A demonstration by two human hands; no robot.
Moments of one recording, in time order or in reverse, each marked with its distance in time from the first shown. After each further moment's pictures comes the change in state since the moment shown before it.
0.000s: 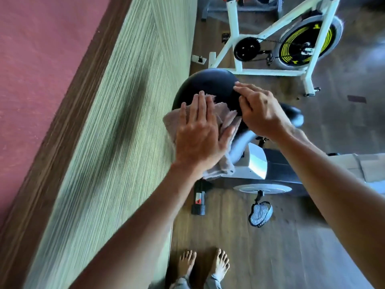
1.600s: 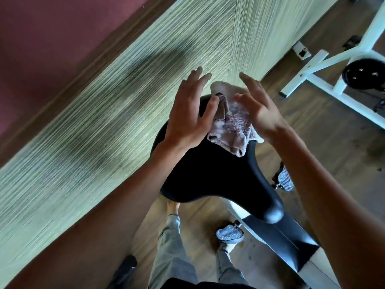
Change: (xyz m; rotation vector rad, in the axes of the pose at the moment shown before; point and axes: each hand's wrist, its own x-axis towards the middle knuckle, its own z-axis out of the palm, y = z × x) left_hand 0.108 0.004 -0.011 -0.496 0.361 -0.617; right_hand 0.165 0.017 -0.005 0.641 -0.779 -0.110
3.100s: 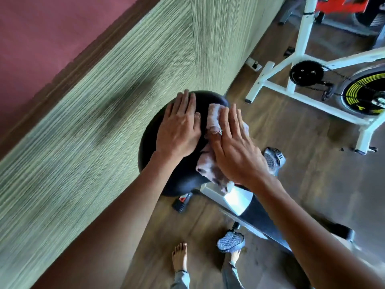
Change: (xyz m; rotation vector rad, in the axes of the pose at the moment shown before) left_hand -0.039 -0.004 0.015 0.462 -0.268 0.113; right_hand -0.112 0.024 0.070 -0.638 0.250 0.003
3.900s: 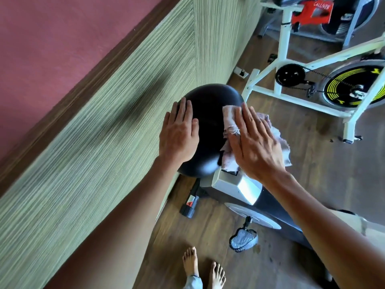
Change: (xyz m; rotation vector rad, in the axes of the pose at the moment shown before) left_hand -0.059 -0.053 -0.006 -0.042 0.037 0.025; right_hand -0.035 -0.021 0.027 -0.291 0.319 0.013
